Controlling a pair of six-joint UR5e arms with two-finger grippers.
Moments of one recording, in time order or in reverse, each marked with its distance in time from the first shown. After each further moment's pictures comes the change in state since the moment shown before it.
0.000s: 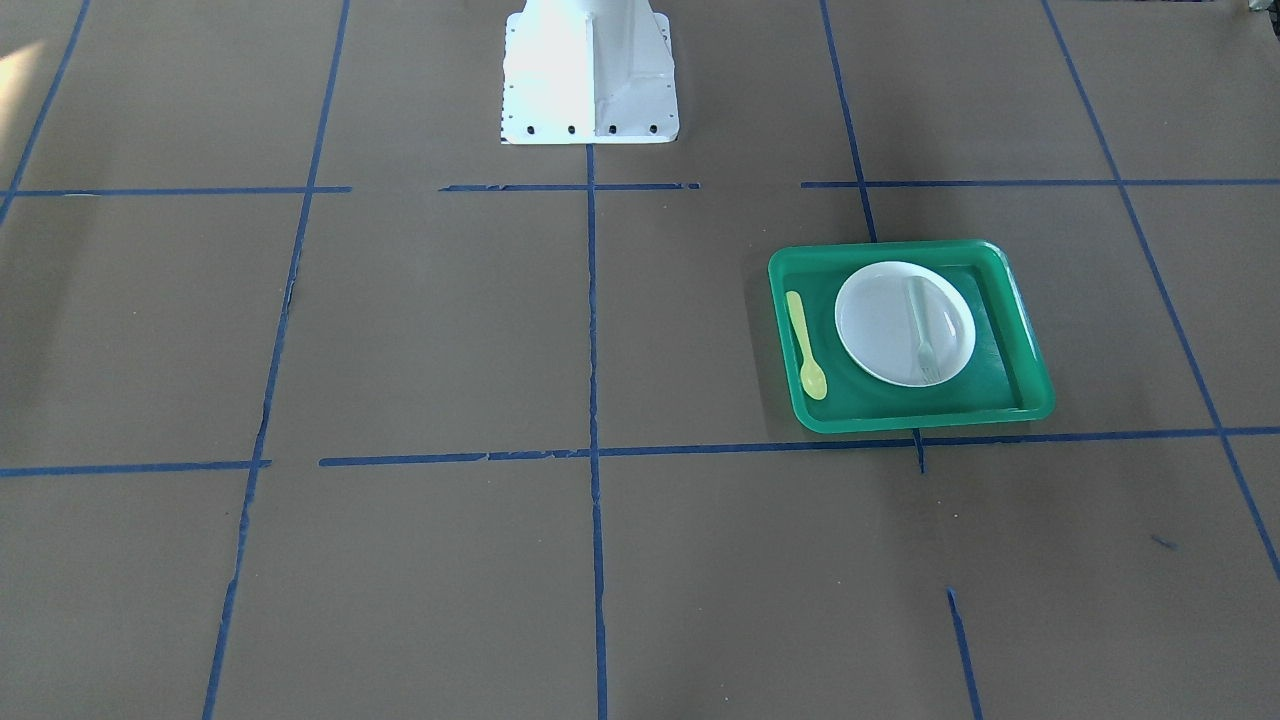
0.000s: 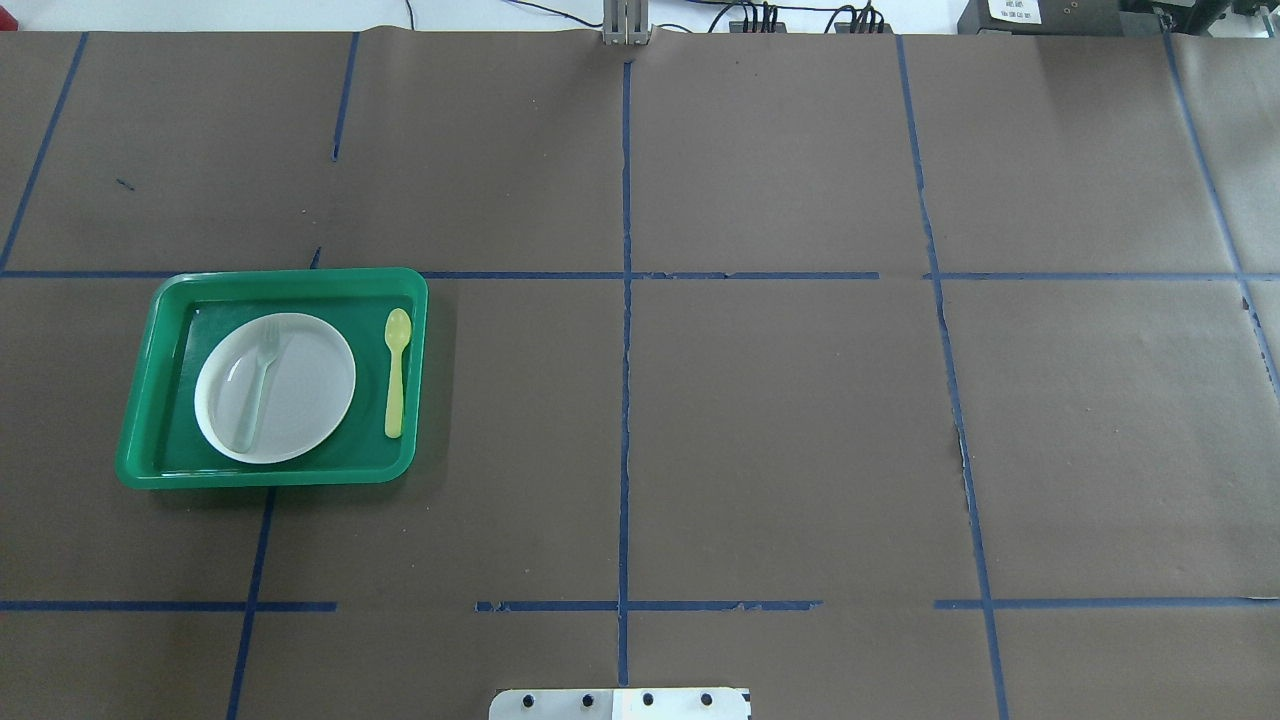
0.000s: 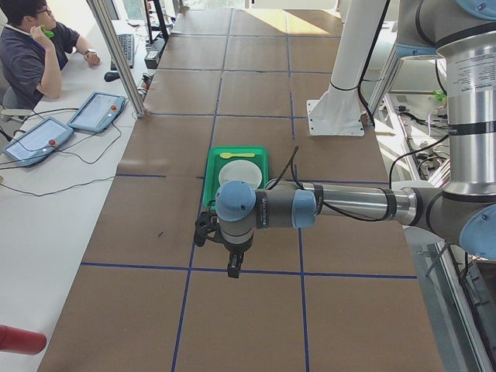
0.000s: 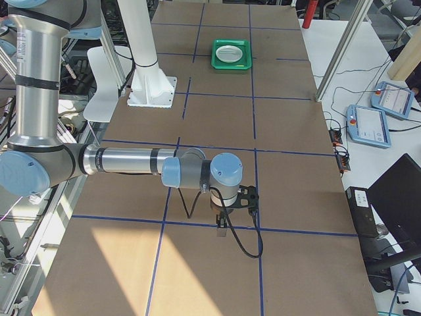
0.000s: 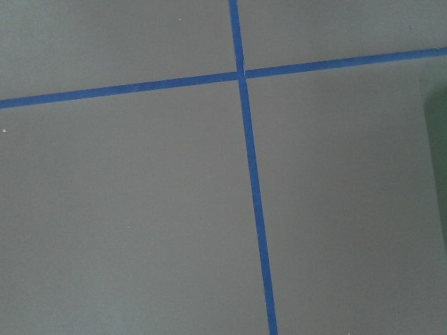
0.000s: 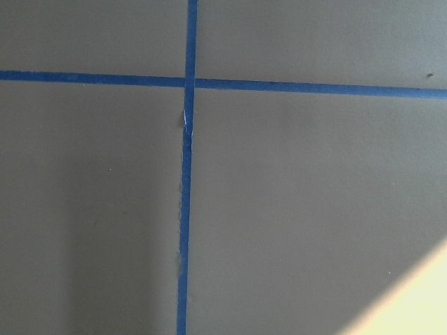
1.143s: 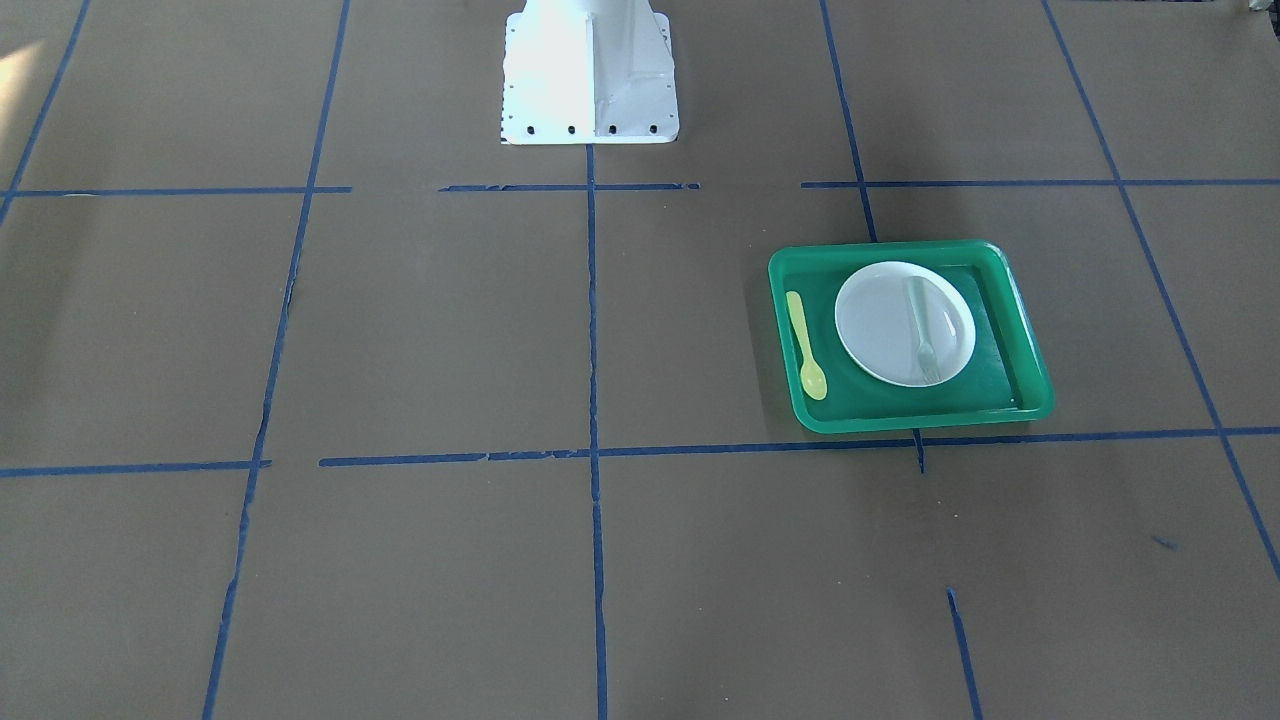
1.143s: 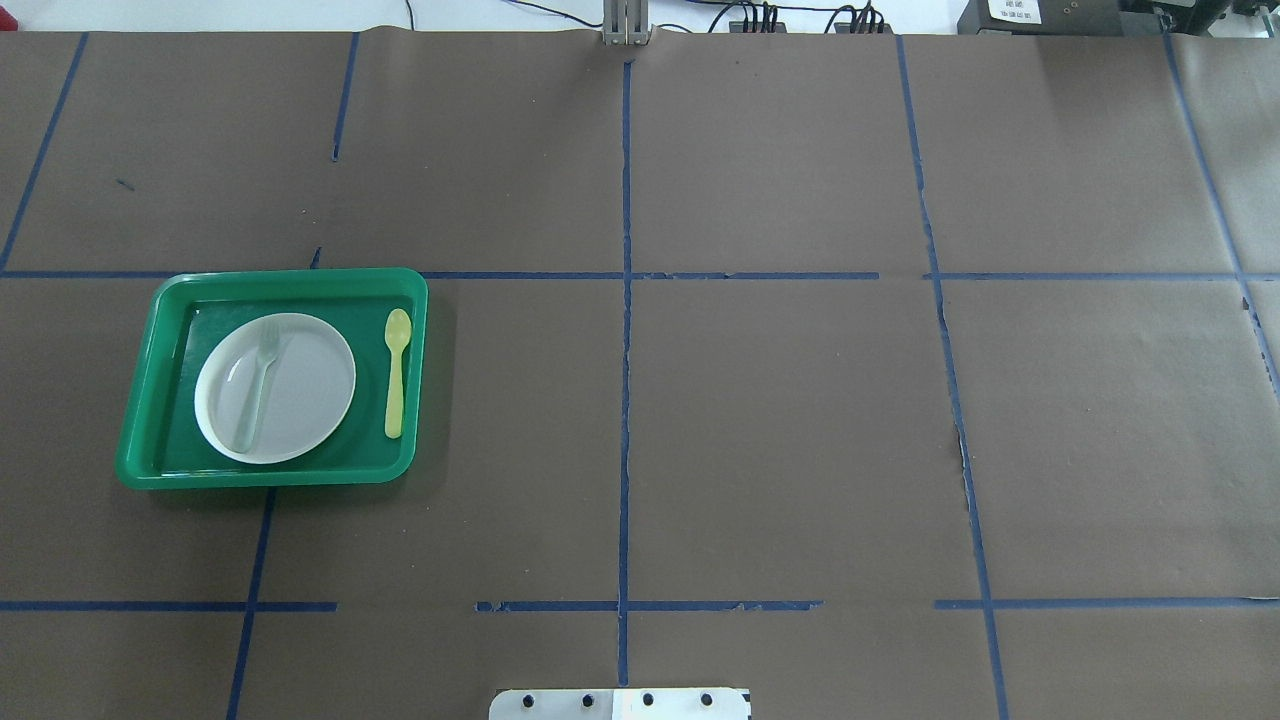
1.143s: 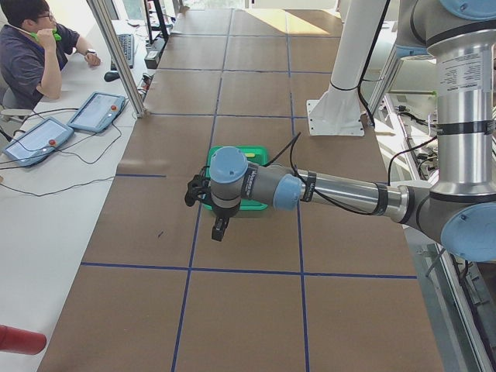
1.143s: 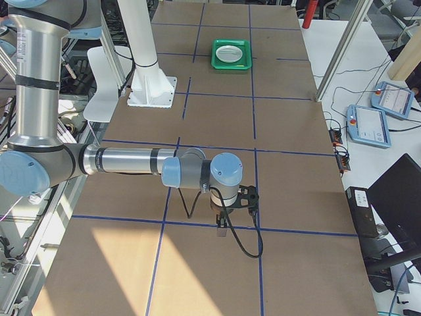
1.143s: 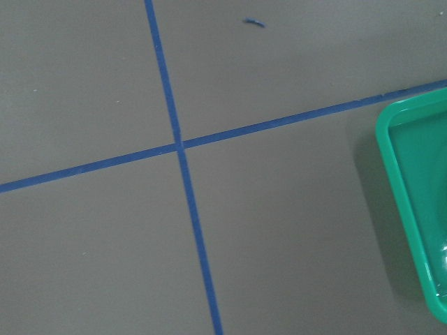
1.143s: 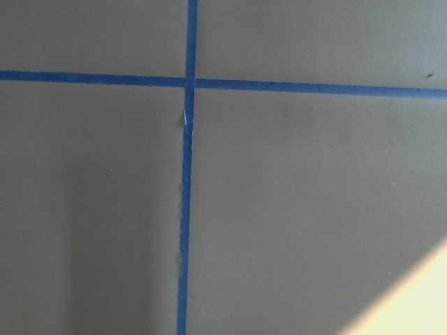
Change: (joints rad) left arm 0.182 -0.040 -0.075 -0.265 -0.014 -0.313; right arm 0.000 0.000 0.000 0.000 0.000 0.000
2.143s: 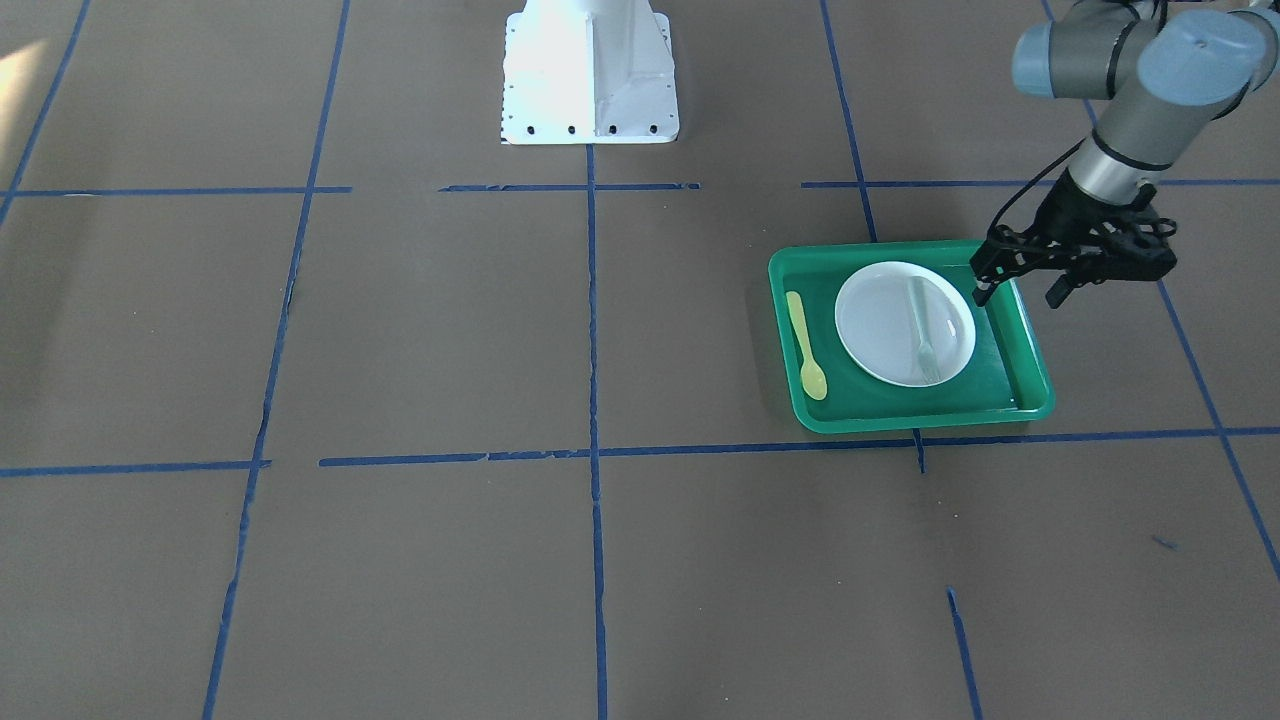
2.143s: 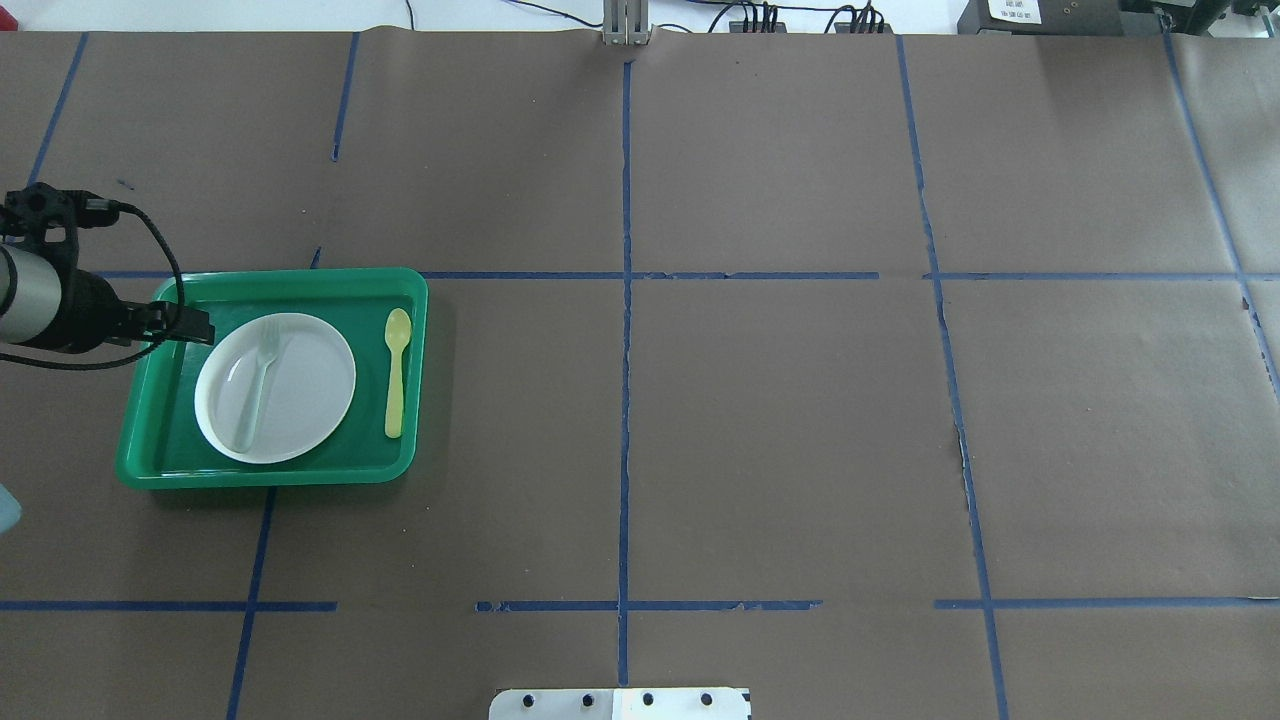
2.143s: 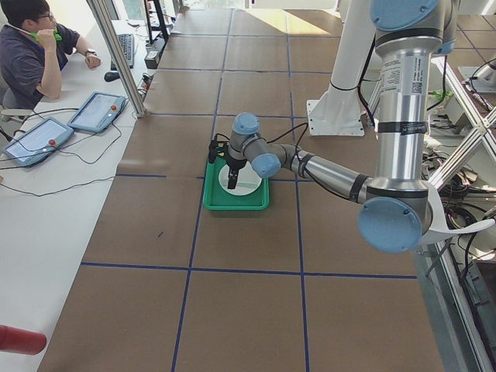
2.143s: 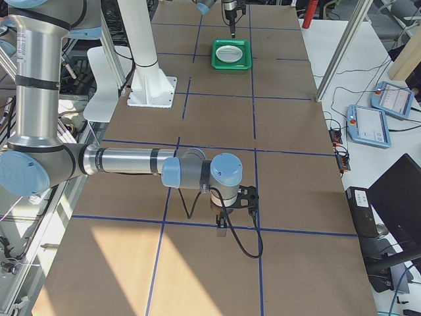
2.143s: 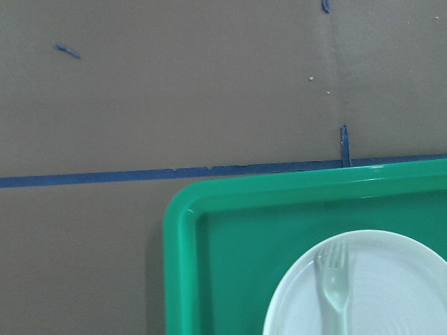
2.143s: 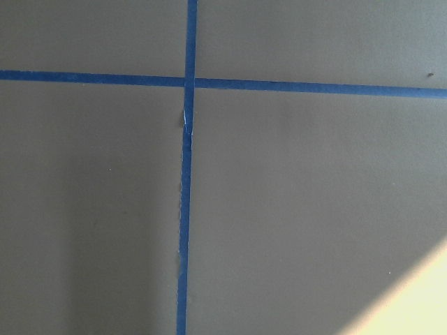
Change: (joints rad) left arm 0.607 -0.116 -0.007 -0.315 0.420 -0.872; right arm 0.000 0.000 -0.001 0.000 0.000 0.000
